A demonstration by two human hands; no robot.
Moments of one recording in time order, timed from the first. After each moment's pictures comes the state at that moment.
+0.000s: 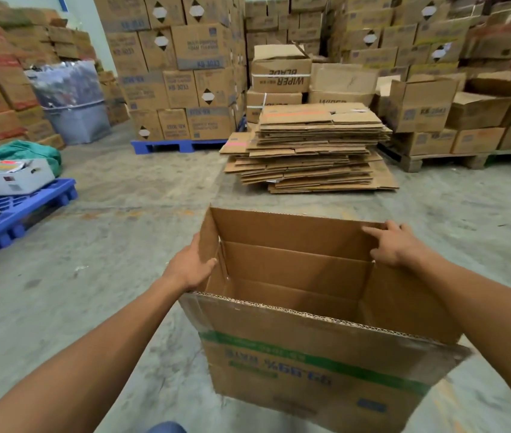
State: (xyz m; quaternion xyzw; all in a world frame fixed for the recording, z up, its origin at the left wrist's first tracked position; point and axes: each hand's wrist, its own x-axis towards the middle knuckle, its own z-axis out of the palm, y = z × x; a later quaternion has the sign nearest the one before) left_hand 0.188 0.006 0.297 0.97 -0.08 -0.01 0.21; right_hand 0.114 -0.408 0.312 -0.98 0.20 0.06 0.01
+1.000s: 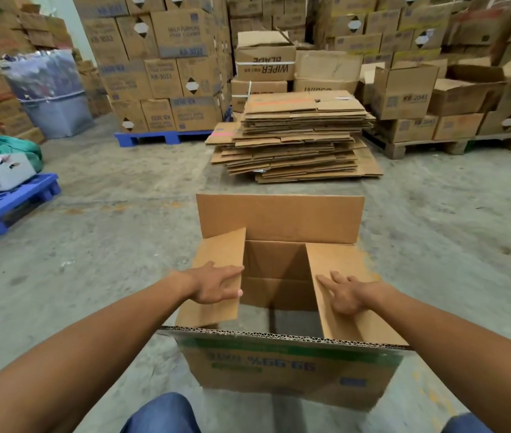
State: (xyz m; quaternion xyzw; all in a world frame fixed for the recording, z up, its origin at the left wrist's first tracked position) left_hand 0.145 -0.041 0.283 0.92 -0.29 -0.25 -0.03; right_hand 0.055 -0.341 0.239 -0.94 0.09 0.31 0.05
